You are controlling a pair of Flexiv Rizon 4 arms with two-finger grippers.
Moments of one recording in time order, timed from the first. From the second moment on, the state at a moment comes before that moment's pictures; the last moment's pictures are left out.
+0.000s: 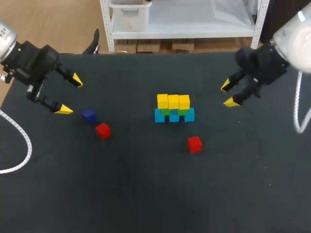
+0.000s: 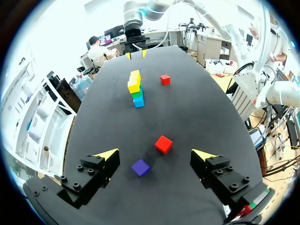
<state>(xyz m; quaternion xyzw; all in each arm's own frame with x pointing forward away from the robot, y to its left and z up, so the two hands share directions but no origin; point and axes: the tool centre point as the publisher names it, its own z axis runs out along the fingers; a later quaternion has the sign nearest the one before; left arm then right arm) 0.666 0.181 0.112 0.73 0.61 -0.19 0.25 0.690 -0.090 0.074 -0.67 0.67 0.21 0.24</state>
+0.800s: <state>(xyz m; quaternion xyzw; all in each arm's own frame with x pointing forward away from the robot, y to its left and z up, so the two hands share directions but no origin) 0.666 0.181 0.112 0.73 0.61 -0.19 0.25 0.582 -0.064 0.050 -0.71 0.61 0.26 0.25</state>
